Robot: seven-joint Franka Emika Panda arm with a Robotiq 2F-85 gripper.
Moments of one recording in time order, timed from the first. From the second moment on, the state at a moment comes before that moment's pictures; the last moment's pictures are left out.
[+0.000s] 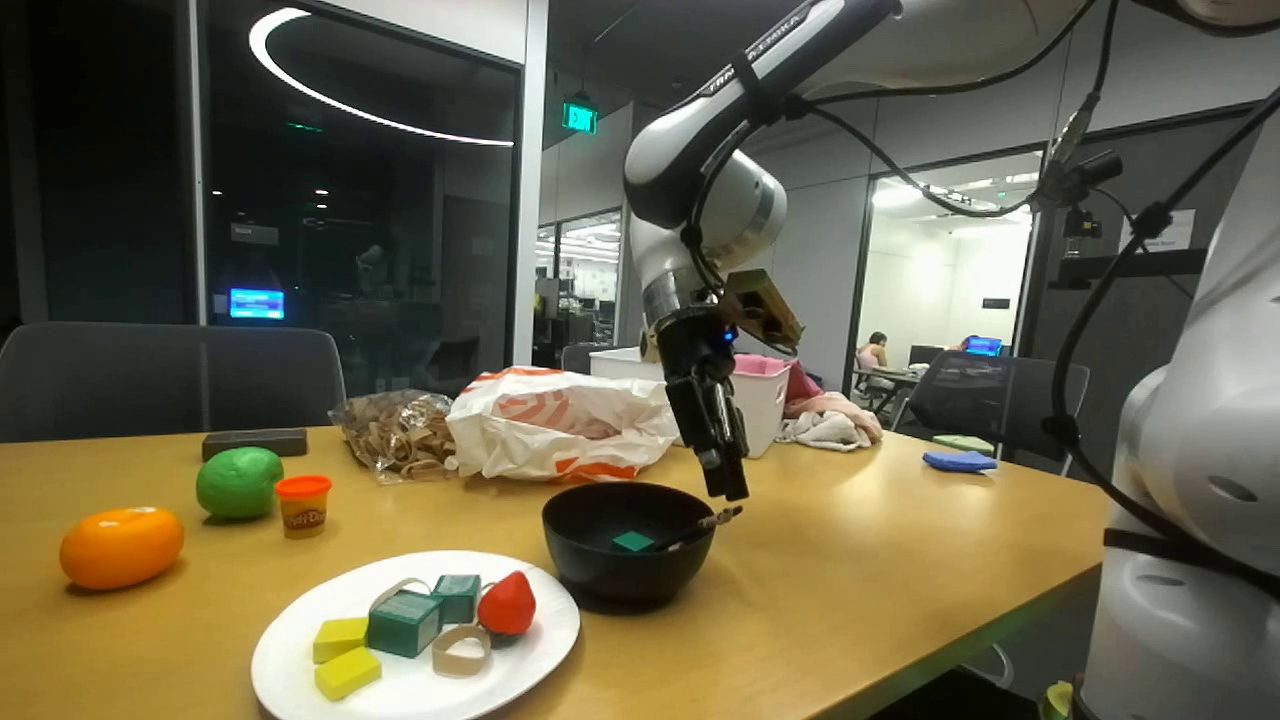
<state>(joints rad) 0.01 -0.19 -0.04 -2.38 0.23 1.64 -0.30</state>
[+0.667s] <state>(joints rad) 0.06 -0.35 0.02 -2.42 0.22 1.70 -0.31</state>
